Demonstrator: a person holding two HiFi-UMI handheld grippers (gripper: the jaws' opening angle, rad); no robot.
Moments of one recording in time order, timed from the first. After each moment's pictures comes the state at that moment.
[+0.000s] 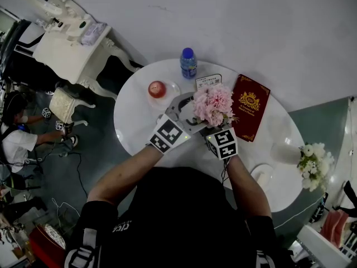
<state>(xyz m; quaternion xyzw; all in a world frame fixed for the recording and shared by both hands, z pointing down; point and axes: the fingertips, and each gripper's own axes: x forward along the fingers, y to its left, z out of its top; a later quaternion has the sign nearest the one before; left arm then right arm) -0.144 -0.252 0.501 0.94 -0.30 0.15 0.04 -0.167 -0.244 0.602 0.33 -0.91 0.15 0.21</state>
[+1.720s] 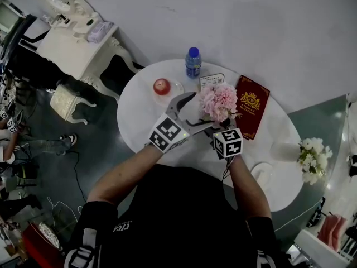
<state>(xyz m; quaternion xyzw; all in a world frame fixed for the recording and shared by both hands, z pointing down) -0.161 -0.226 0.495 0.94 -0.32 0.13 0.08 -0.147 -0.226 0.615 0.36 -0.89 0.20 0.21</state>
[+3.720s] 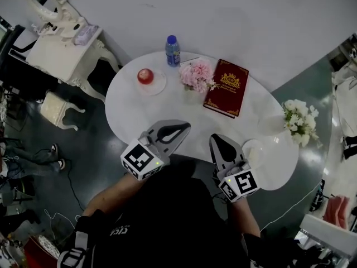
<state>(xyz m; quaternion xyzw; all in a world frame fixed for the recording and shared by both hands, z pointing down) -0.142 -0.062 0.406 0.96 -0.28 0.03 0.08 -0.080 -0.042 0.420 0.42 -0.90 0.12 0.02</state>
